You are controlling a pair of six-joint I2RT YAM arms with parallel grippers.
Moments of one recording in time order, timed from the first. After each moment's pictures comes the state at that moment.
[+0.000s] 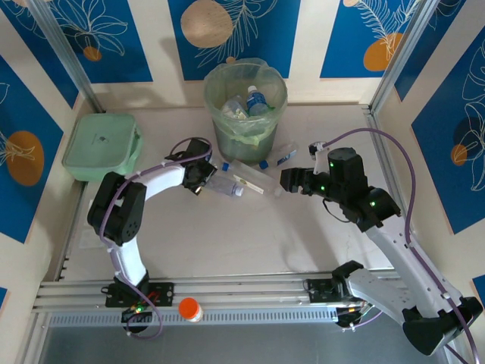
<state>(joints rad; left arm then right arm) -0.46 1.83 1.17 -0.43 -0.03 -1.31 0.45 0.89 1.02 -0.70 -0.18 0.42</state>
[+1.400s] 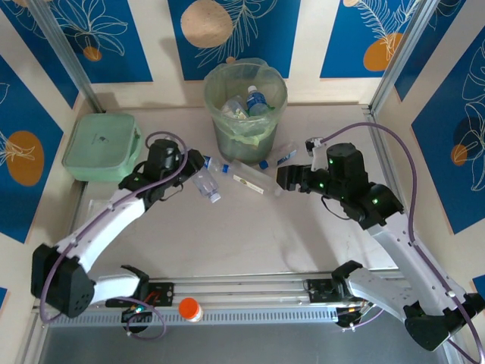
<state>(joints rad) -0.46 1.20 0.98 -0.36 0.01 -0.91 0.50 0.92 1.11 -0.74 -0.19 0.43</state>
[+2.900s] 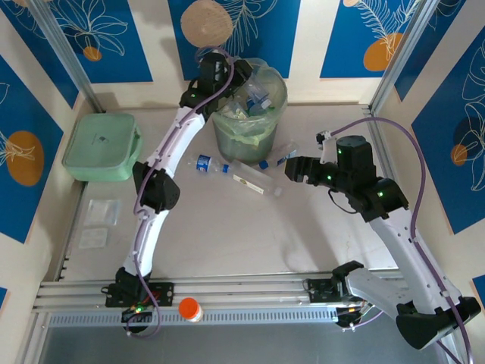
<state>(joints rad) -0.48 2.43 2.63 -0.44 0.11 -1.00 0.37 0.95 1.16 -0.79 -0.23 0.42</state>
